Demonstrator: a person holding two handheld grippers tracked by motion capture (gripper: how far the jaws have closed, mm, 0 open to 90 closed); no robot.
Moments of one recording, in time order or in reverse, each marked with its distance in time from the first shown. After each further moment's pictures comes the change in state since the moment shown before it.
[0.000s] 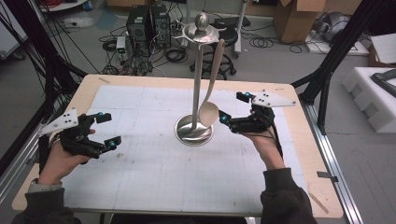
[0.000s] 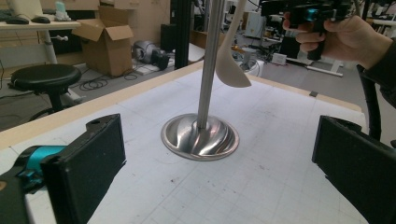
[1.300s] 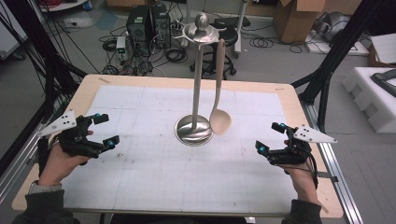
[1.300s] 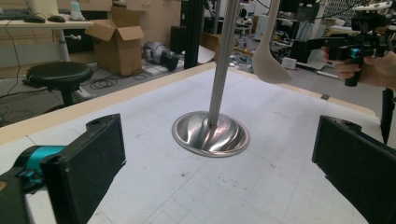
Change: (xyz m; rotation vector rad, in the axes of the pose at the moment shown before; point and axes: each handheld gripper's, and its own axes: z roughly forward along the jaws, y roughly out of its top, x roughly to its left) left arm 0.007 -0.011 -0.003 -0.011 0.043 -0.018; right arm -0.028 -0.086 -0.099 -0.004 -0.026 0.097
